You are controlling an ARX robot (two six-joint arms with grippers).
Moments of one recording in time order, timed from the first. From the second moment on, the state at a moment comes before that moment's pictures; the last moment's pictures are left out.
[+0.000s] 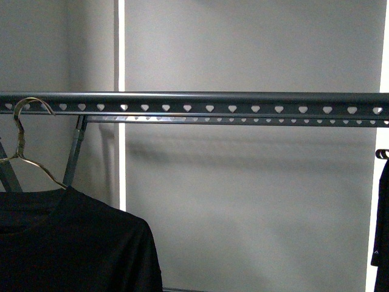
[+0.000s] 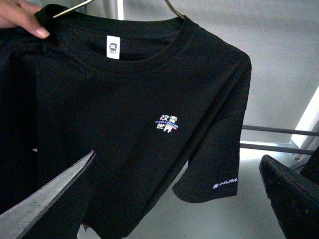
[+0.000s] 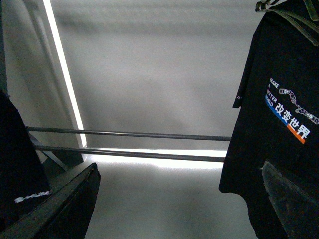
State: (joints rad) left arm 0.00 0.00 0.02 0.00 0.00 0.00; right arm 0.00 0.00 0.01 0.00 0.00 0.00
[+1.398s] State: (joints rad) left arm -0.15 1.56 1.14 0.20 -0.41 -0.82; right arm 0.00 0.00 0.01 0.00 0.00 0.00
